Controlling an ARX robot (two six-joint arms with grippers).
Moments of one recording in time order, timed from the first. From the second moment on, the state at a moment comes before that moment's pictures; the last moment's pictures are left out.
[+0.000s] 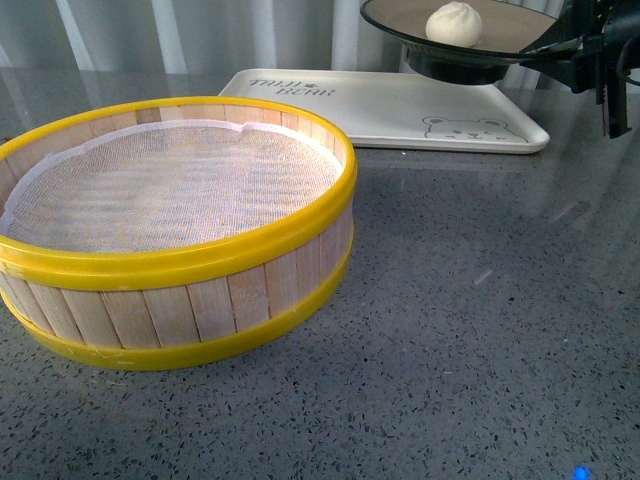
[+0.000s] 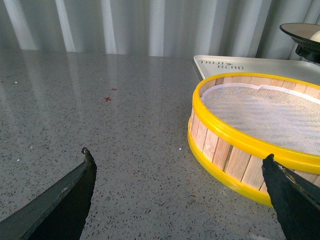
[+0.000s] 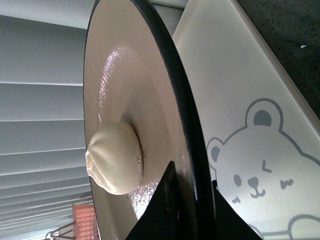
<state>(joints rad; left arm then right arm) 0.00 0.00 0.03 0.00 0.00 0.00 -0.04 2.11 1.56 0.22 -0.50 1.21</state>
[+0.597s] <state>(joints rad) 0.00 0.00 0.03 0.00 0.00 0.00 0.03 2.25 1.73 0.10 -0.49 1.20</state>
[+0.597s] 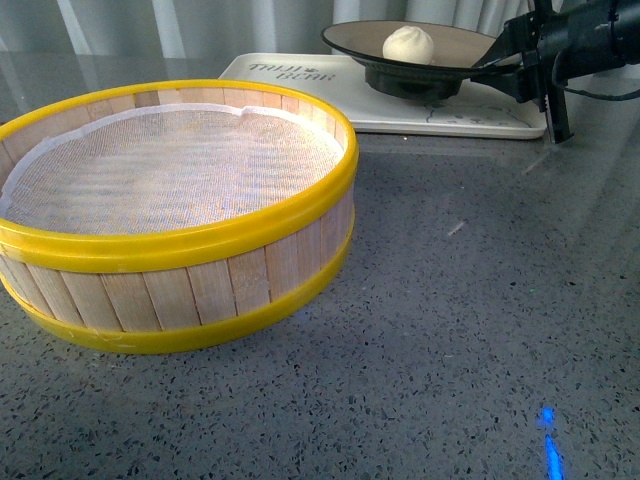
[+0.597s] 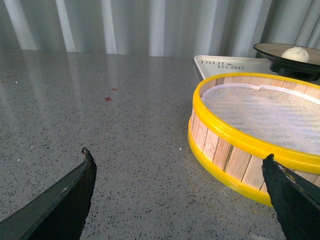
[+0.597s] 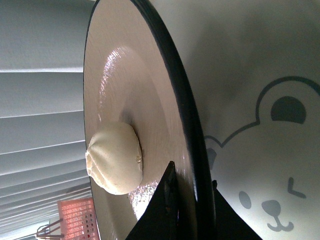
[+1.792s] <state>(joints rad) 0.00 0.00 0.03 0.00 0.00 0.00 0.02 2.12 1.63 0.05 -0.44 1.16</state>
